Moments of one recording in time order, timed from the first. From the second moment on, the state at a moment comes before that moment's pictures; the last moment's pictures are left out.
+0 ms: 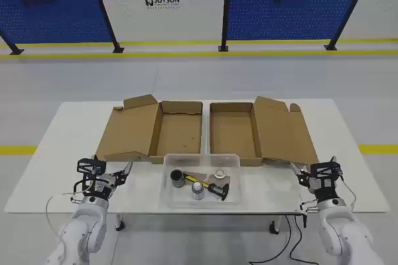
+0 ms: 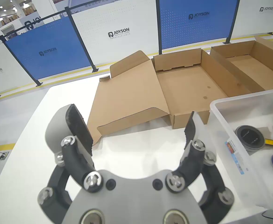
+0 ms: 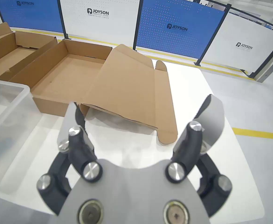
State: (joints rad) left arm 1.73 -1.15 -1.60 -1.80 1.33 0.00 0.00; right arm -1.73 -1.15 1.60 -1.80 -1.33 0.00 0.00
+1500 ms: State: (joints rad) left arm 1.54 -1.17 -1.22 -1.95 1.41 -0.36 -0.30; right arm -1.73 -1.15 1.60 -1.80 -1.33 0.00 0.00
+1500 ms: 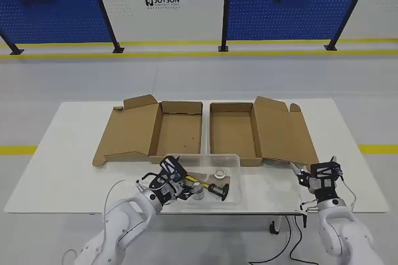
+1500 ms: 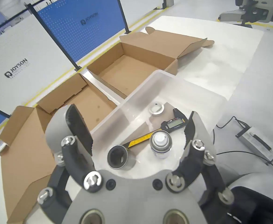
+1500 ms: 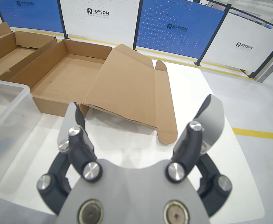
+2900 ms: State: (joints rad) left arm 1.39 -1.21 -1.05 -1.75 1.42 -0.22 -0.56; right arm -1.73 -1.15 1.60 -1.80 -1.33 0.00 0.00
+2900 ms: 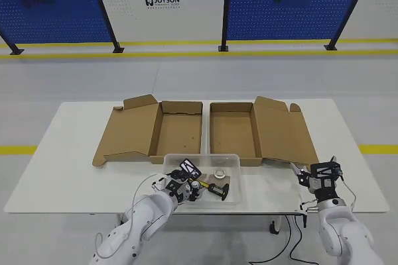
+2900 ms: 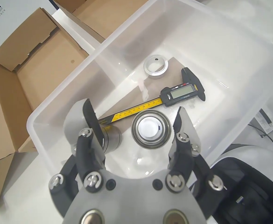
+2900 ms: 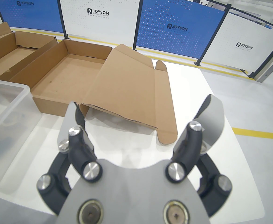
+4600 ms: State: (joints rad) left arm 1.40 -1.21 -1.07 -1.78 1.44 -0.26 -0.54; right arm -1.73 -1.15 1.60 -1.80 -1.33 0.00 0.00
